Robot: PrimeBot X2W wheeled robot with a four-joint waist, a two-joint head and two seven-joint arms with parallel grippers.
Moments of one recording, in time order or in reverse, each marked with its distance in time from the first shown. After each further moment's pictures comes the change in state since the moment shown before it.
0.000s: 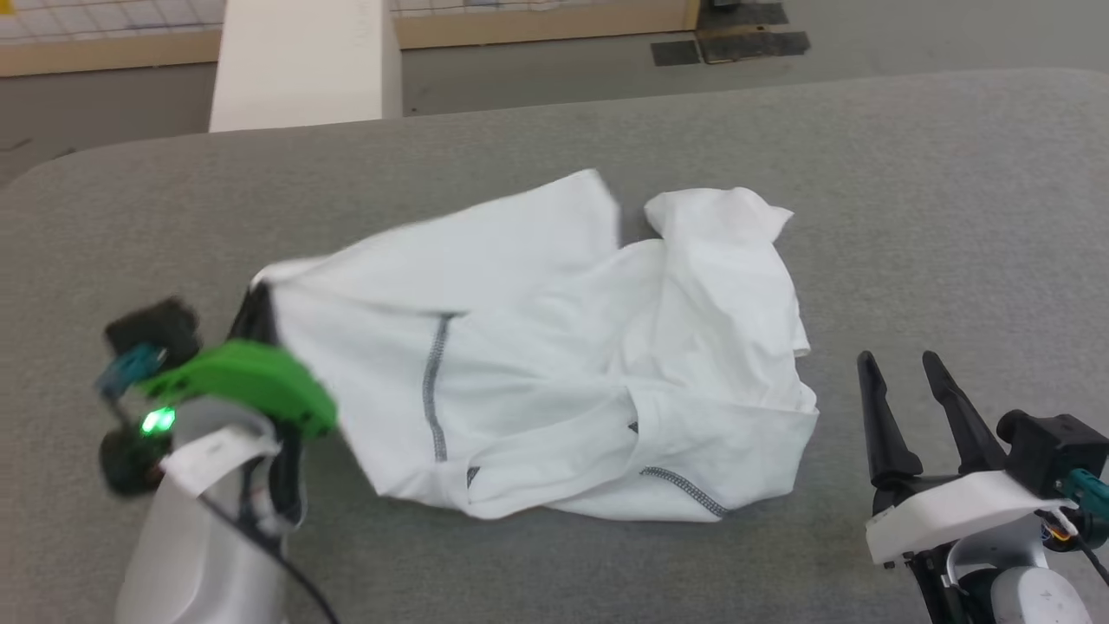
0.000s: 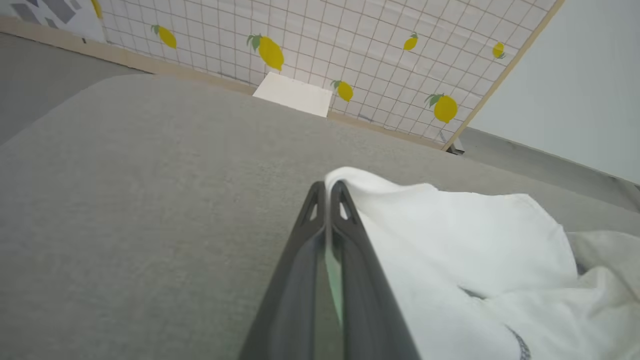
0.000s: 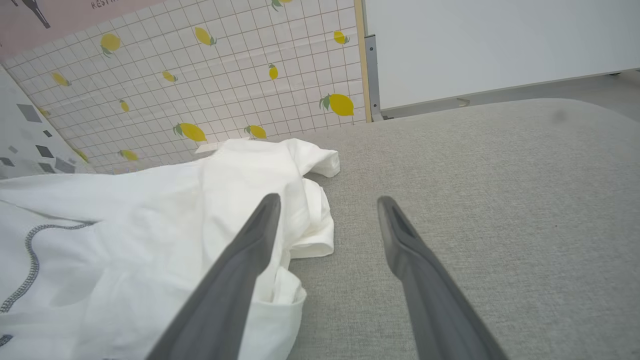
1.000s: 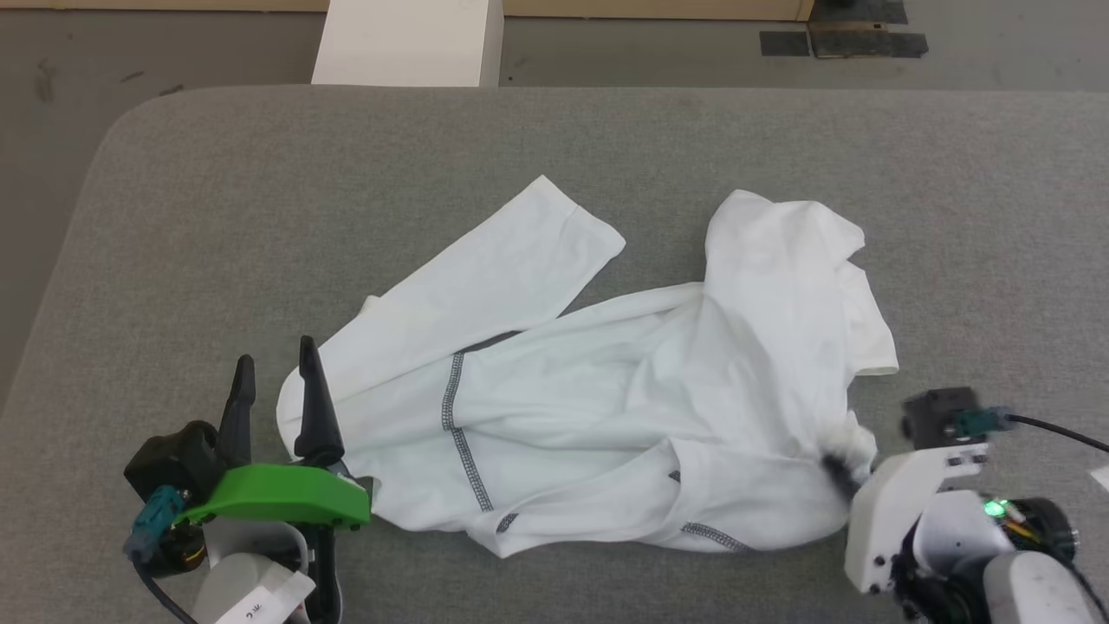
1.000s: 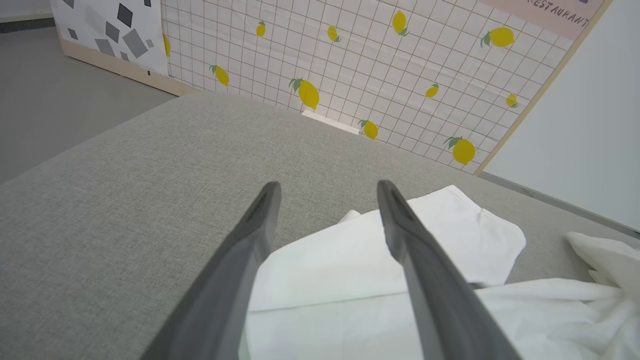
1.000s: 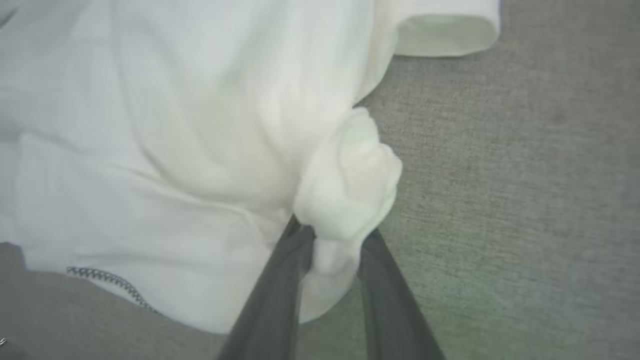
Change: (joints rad) left arm 0.245 -0.100 0.060 -0.137 0.067 -0.113 -0.269; right arm -0.032 0.002 0.009 0.028 -0.048 0.000 0.709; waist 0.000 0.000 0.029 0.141
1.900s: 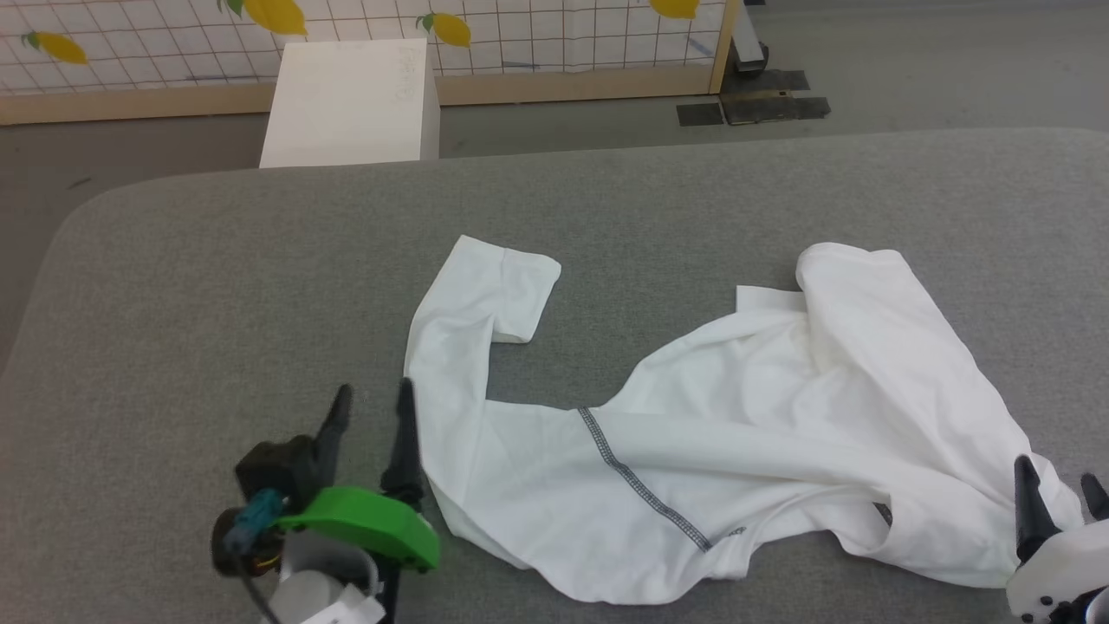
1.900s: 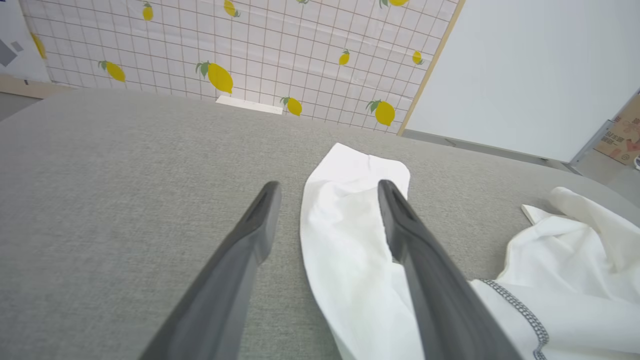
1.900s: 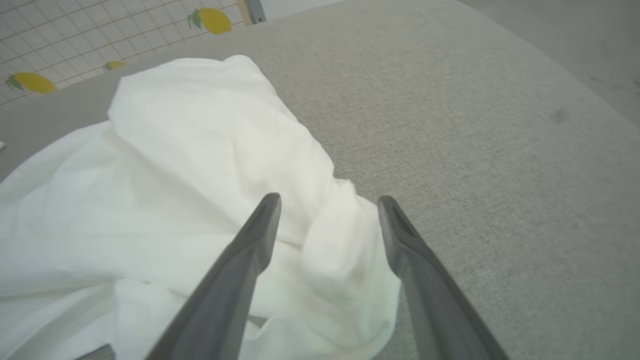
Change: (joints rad) left arm 0.020 -0.012 -0.108 0.086 0.069 -0.061 0.020; right arm 0.101 0.000 -0.376 0.047 -0.014 0.000 -0.411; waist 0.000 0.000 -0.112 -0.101
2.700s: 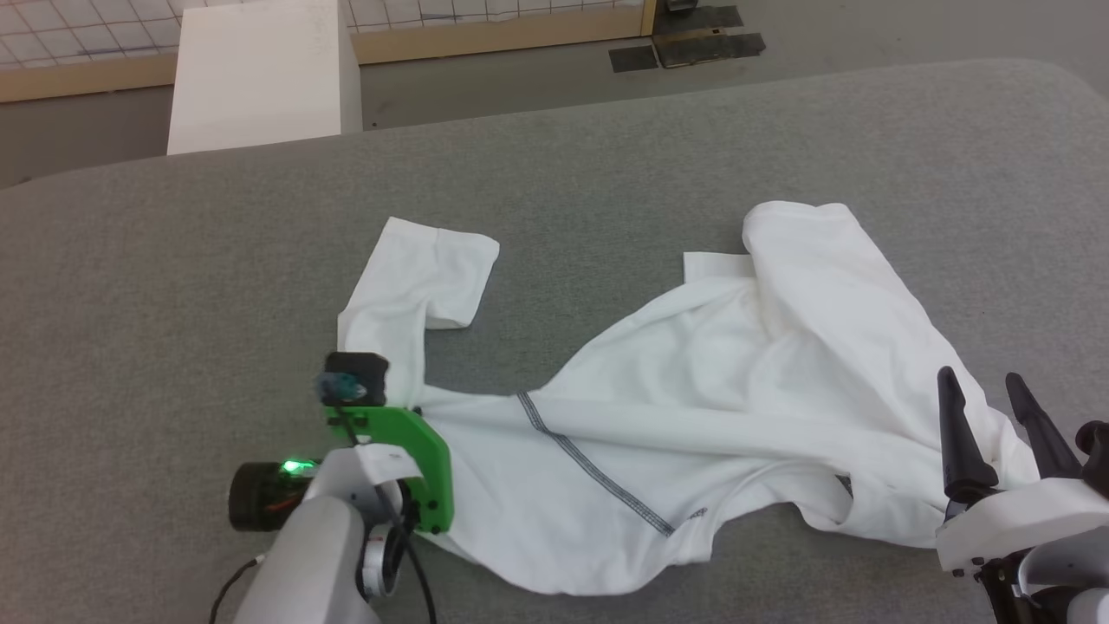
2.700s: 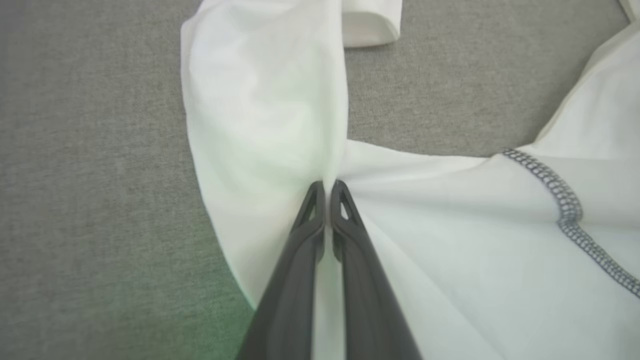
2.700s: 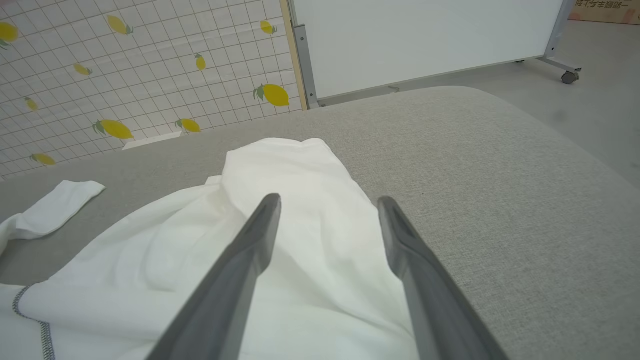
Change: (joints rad) left arm -0.177 0.049 -0.124 0.079 0.090 0.142 0.659; right arm -0.020 0.001 0.221 -0.153 0.028 0.000 -0.176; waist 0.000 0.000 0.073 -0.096
